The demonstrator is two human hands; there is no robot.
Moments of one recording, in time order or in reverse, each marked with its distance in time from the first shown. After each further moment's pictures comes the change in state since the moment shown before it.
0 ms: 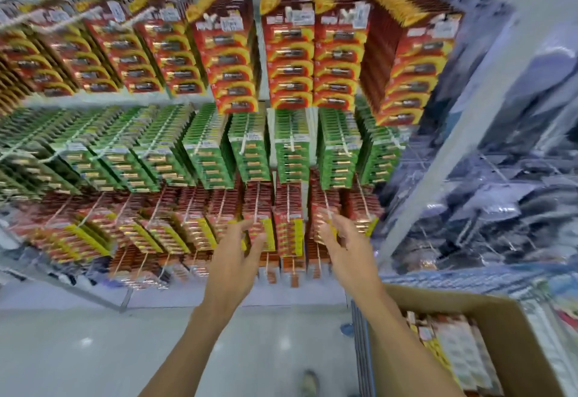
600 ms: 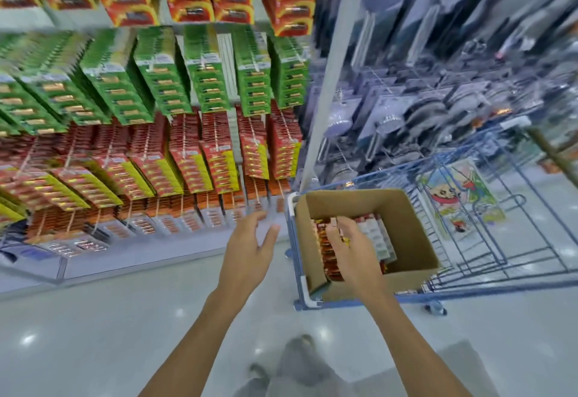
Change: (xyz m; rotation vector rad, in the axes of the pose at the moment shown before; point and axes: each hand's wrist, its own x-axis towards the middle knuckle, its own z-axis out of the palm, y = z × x) left_hand -0.179 0.037 0.107 -0.109 -0.264 0.040; right_hand -0.202 0.122 -0.091 -0.106 0.166 0.285
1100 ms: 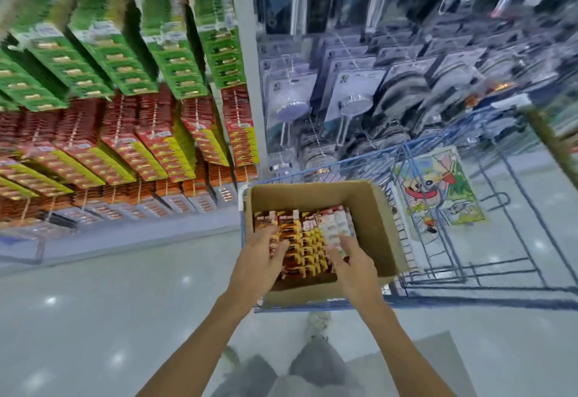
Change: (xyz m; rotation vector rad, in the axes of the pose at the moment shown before) left_hand 0.025 0.057 0.190 0.189 -0.216 -0.088; right_hand 0.085 0.138 -0.109 -0.066 -0.130 0.191
